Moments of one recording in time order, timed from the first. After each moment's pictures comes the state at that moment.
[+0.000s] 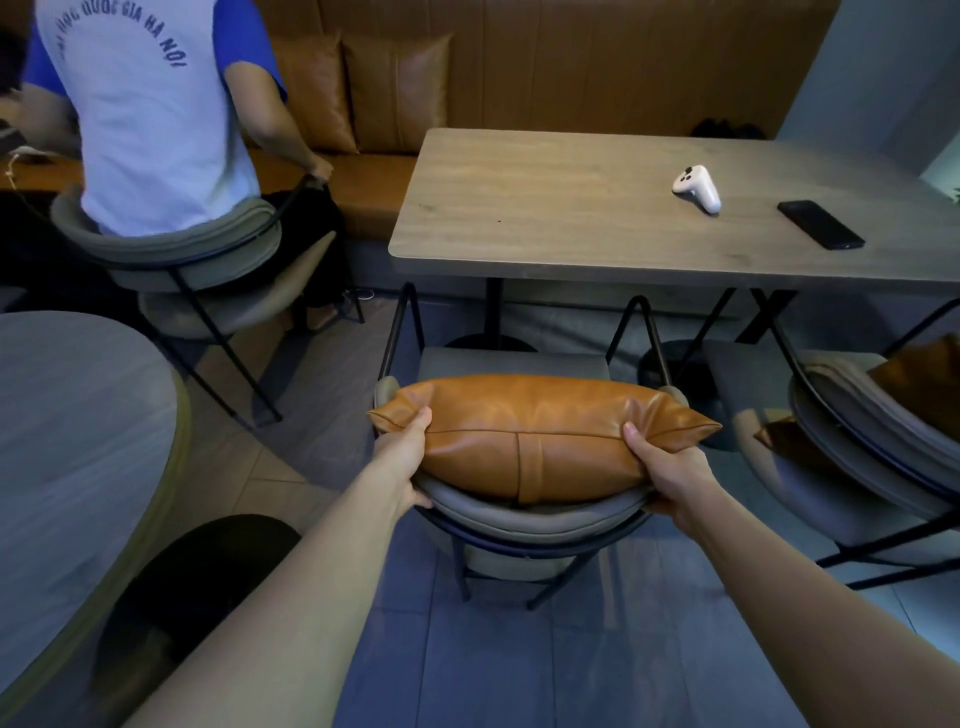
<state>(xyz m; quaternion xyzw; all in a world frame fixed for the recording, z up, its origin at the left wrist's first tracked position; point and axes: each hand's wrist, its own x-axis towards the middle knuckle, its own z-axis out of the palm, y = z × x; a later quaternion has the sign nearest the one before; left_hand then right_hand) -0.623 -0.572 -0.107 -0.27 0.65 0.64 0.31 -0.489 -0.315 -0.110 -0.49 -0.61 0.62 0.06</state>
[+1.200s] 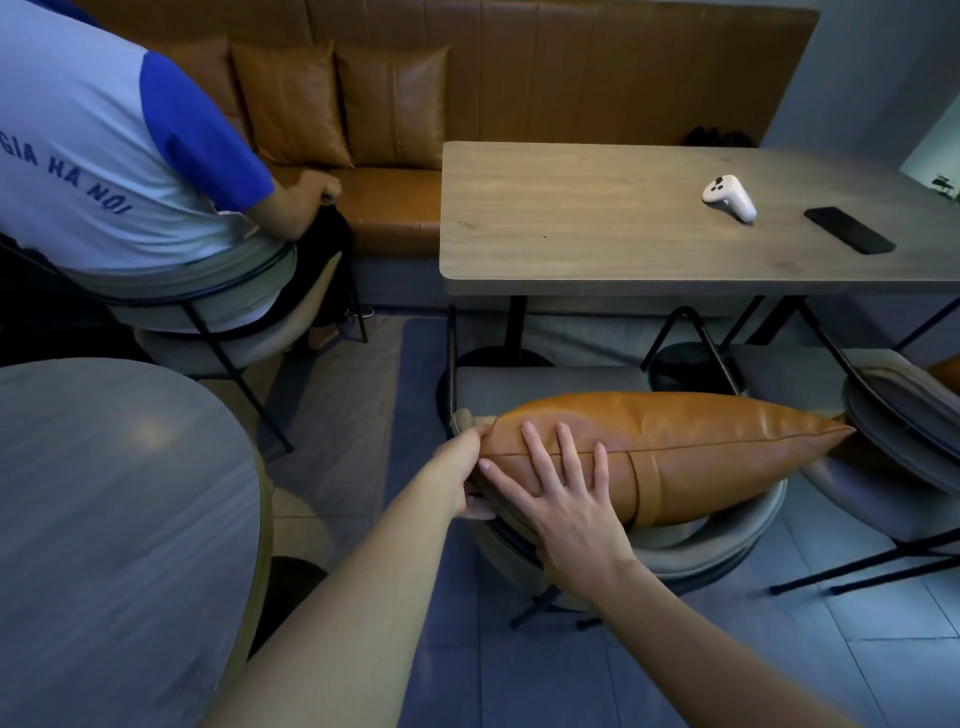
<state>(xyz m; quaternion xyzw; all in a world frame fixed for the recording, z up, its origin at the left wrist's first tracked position) -0.709 -0.625 -0.121 -0.20 0.65 0.56 0.47 -0.567 -0.524 -0.138 -0.02 -1.00 -0.08 0.02</state>
